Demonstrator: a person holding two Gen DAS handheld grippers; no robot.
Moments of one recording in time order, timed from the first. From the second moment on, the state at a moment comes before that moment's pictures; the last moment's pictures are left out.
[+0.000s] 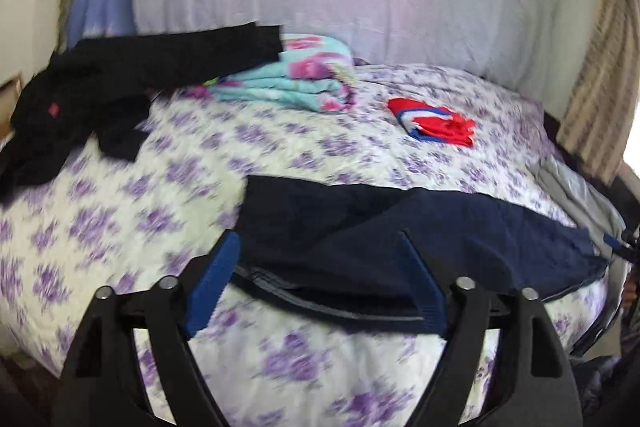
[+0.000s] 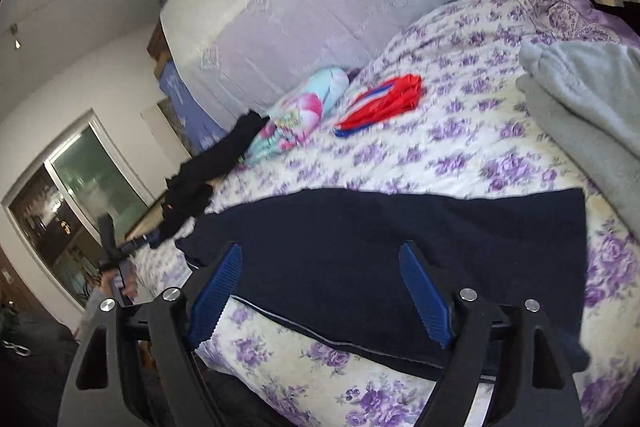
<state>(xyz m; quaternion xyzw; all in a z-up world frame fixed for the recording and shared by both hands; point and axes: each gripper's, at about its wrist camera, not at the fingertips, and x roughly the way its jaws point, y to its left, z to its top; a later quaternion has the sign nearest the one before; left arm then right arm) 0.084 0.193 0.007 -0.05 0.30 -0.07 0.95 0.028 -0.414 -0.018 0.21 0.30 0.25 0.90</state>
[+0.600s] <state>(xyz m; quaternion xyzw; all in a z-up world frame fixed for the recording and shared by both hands) 0.106 0.200 -0.010 -0.08 0.34 -0.05 0.94 0.020 -0.420 -0.078 0.12 0.43 0.18 0.88</state>
